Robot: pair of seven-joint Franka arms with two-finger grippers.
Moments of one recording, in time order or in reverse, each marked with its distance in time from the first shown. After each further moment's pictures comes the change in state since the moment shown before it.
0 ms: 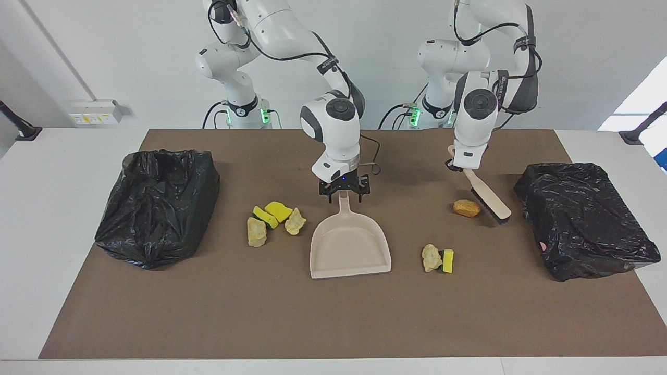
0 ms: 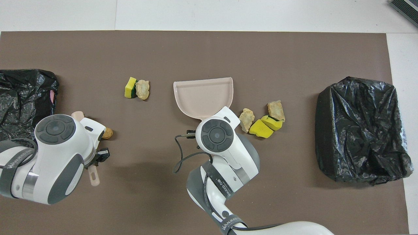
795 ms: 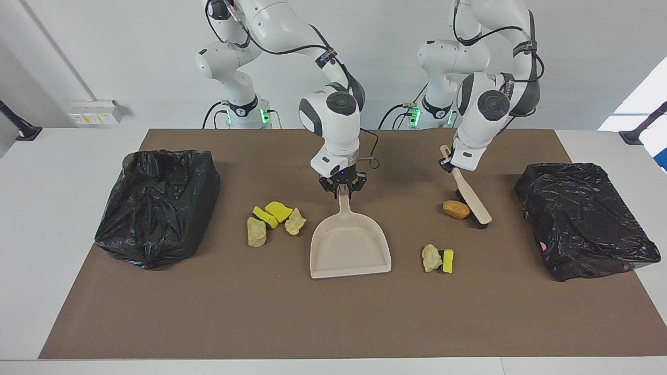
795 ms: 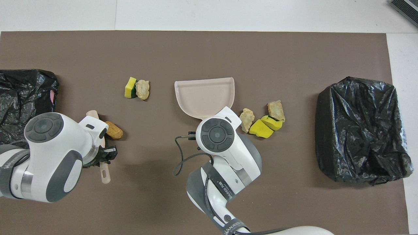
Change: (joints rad) left arm 0.008 0.011 -0.004 0.002 -0.168 0.072 0.105; right arm 0.000 -0.026 0.001 0.005 -0.002 -0.050 -0.004
